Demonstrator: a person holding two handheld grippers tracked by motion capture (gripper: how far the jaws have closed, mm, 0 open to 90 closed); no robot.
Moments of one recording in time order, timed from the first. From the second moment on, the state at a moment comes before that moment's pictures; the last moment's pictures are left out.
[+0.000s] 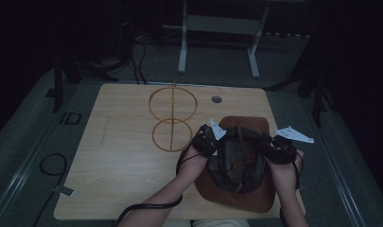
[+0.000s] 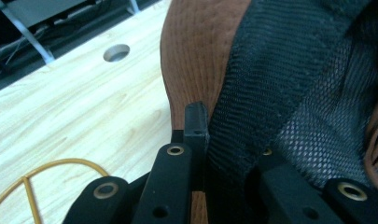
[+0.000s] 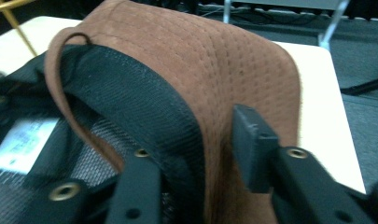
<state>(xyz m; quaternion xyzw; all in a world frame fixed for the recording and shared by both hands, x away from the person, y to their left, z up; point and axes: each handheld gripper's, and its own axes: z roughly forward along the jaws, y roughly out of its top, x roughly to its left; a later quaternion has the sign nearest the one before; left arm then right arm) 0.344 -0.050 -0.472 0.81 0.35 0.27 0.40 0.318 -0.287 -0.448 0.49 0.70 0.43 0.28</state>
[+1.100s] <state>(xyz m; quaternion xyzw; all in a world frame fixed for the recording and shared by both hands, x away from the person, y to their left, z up) 0.305 0.038 -0.448 0.80 0.22 0.24 0.50 0.297 -0.353 -0.449 0.46 0.72 0.47 0.24</state>
